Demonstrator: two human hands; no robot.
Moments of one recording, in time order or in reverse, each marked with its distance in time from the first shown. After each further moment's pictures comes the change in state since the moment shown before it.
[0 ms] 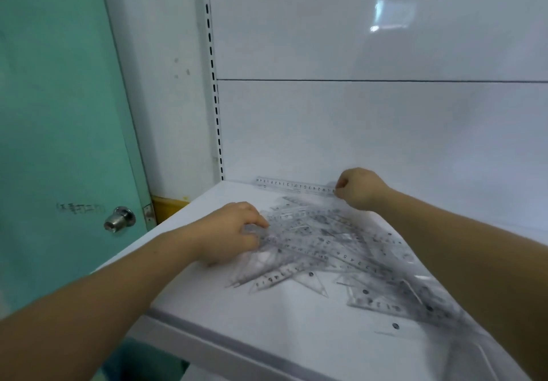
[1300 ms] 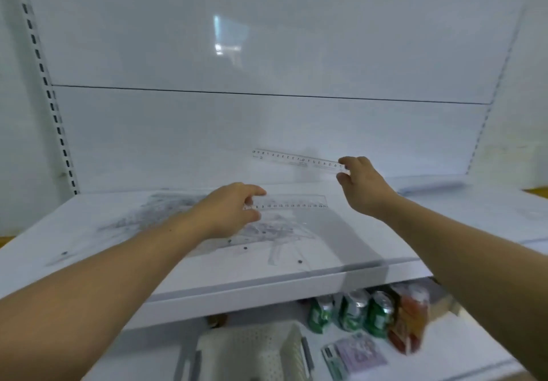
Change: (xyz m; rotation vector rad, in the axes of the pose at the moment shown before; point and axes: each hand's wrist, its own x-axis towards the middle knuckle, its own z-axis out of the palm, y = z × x) left_hand -0.008 0.174 0.027 -0.159 0.032 0.436; right_hand -0.261 0.100 -0.098 -0.034 0.431 0.346
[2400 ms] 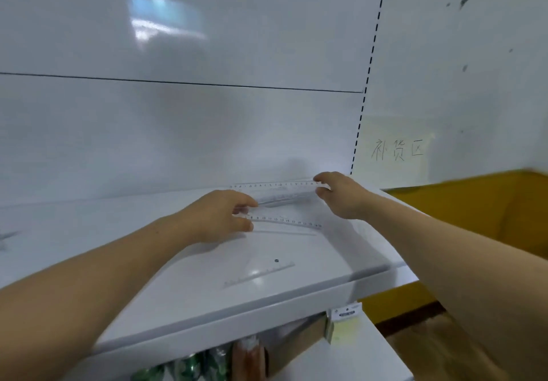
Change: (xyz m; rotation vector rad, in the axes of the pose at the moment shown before) left_hand 0.235 0.284 0.203 -0.052 -0.136 0.057; right_hand 0.065 0.384 -0.120 -0.077 -0.273 0.126
